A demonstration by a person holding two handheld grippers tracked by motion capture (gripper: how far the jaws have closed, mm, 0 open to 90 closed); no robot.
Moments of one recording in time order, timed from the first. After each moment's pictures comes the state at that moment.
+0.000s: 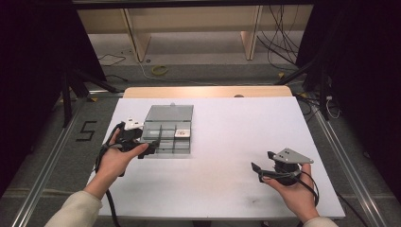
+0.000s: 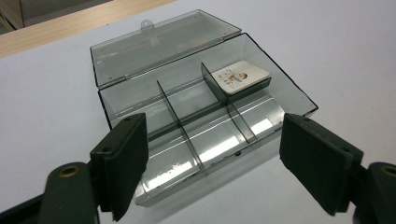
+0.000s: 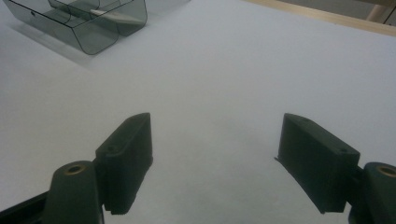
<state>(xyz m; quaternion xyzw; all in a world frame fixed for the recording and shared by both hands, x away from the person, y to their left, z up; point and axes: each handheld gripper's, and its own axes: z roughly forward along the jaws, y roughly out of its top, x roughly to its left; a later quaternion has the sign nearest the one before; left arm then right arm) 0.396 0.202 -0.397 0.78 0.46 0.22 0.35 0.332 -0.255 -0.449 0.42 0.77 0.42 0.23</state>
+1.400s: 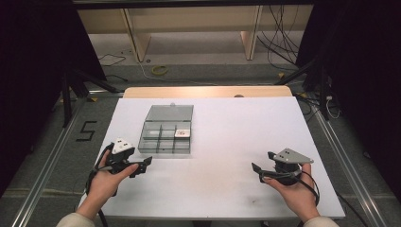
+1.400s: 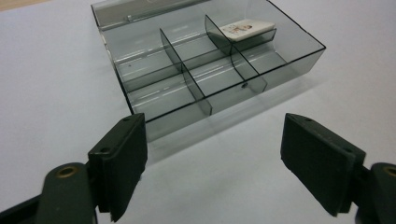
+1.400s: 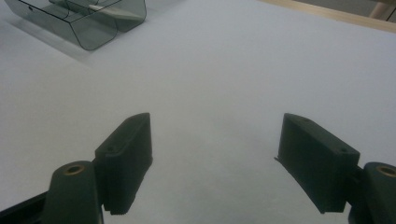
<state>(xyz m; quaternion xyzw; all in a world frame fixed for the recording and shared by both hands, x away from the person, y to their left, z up) 0.354 0.227 -0.442 0.77 0.47 0.21 0.37 0.334 -0.257 -0.451 0.42 0.77 0.41 0.23</state>
